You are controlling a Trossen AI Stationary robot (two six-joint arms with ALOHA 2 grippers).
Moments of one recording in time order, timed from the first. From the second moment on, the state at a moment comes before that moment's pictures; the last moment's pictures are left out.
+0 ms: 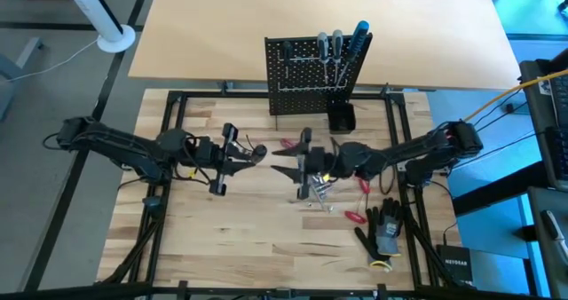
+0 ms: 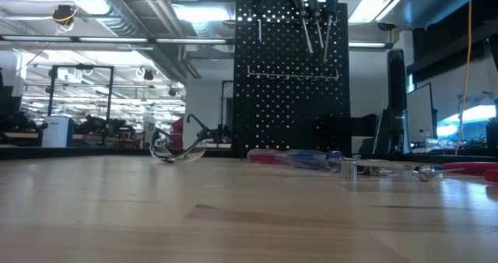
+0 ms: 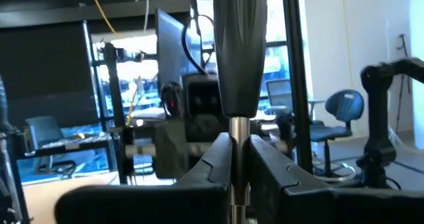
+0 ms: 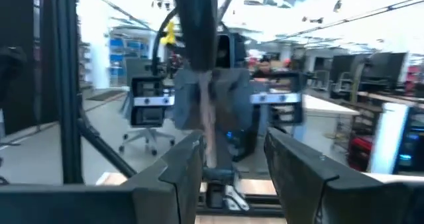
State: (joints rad) left arm -0.14 1.07 0.66 0.72 -0.01 0.13; right arm 0.18 1.54 1.00 0.76 0.19 -0.13
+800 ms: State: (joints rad) left arm -0.17 1.18 0.66 0.85 -0.05 0.15; right arm 0.22 1.68 1.13 0.75 0.22 -0.27
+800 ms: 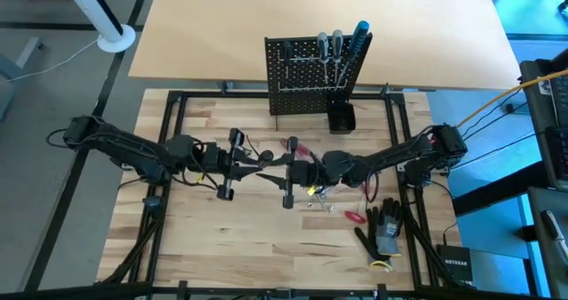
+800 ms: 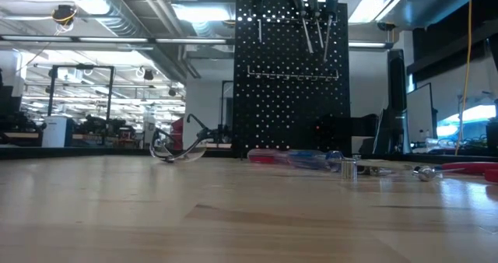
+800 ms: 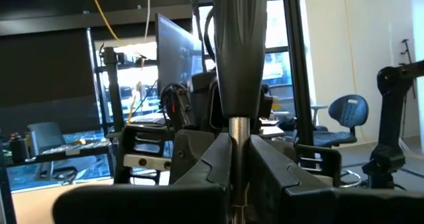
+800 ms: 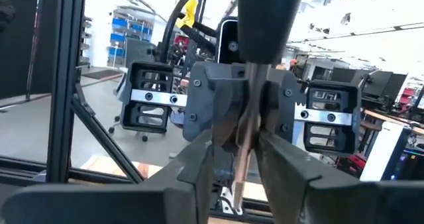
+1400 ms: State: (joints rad) left arm -0.17 1.18 0.66 0.86 -0.05 0.15; right arm 0.21 1.68 1.13 0.75 0.22 -0.23
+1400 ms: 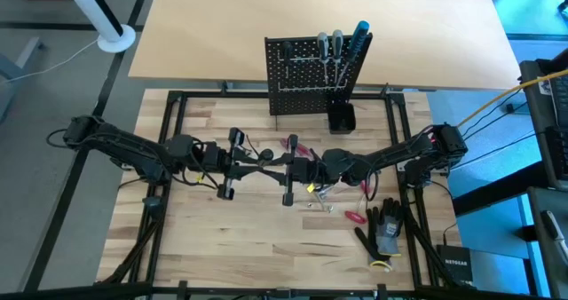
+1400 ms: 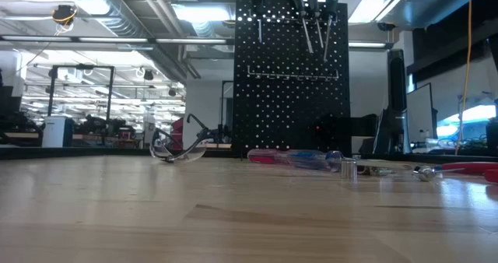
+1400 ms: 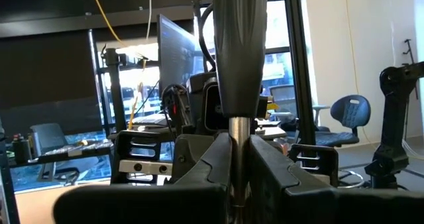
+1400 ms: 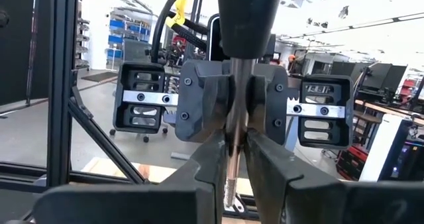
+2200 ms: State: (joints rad) left arm -0.17 1.18 0.66 0.85 -0.05 0.14; right arm 0.21 1.68 1.13 0.74 0.22 -0.24
